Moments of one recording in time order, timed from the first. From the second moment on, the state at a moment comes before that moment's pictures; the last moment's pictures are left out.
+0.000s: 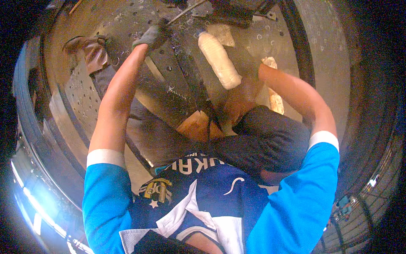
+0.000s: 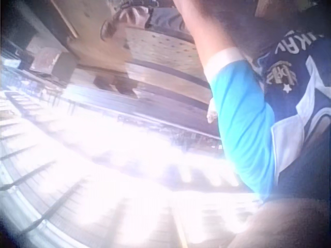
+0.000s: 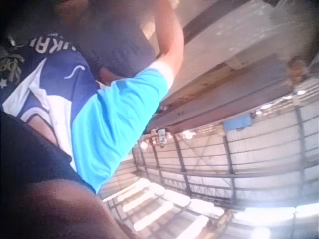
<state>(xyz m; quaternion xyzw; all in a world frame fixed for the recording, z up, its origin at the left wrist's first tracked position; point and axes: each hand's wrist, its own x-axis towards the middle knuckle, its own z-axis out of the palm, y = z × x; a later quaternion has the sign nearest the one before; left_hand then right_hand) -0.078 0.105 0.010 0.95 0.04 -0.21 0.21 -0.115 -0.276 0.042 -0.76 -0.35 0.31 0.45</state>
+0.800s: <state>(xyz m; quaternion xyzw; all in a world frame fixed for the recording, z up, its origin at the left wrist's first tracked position) -0.083 0.096 0.013 0.94 0.07 -0.17 0.28 -0.099 -0.271 0.039 -0.87 -0.44 0.23 0.06</state>
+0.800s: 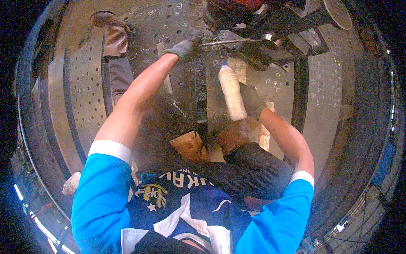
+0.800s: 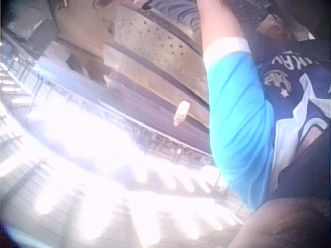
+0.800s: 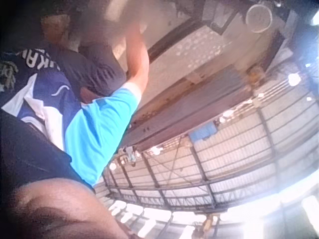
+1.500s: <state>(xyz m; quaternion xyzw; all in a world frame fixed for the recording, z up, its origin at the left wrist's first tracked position) -0.087 0.086 0.022 0.94 0.06 -0.18 0.29 -0.100 -0.274 0.027 -0.86 -0.41 0.28 0.11</state>
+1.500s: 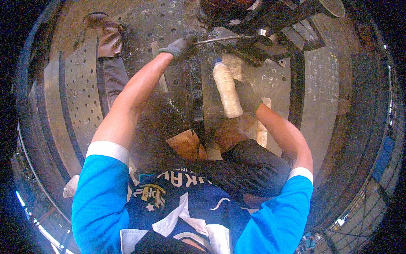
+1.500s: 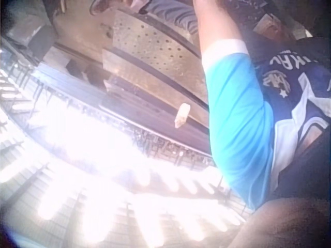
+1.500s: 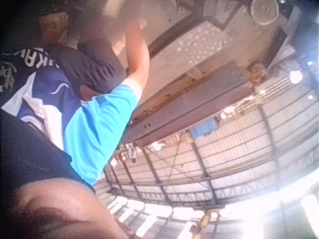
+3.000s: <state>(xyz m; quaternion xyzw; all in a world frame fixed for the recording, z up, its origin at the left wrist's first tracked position) -0.087 0.081 0.016 0.94 0.05 -0.16 0.29 -0.105 -0.279 0.023 -0.80 -0.33 0.35 0.37</state>
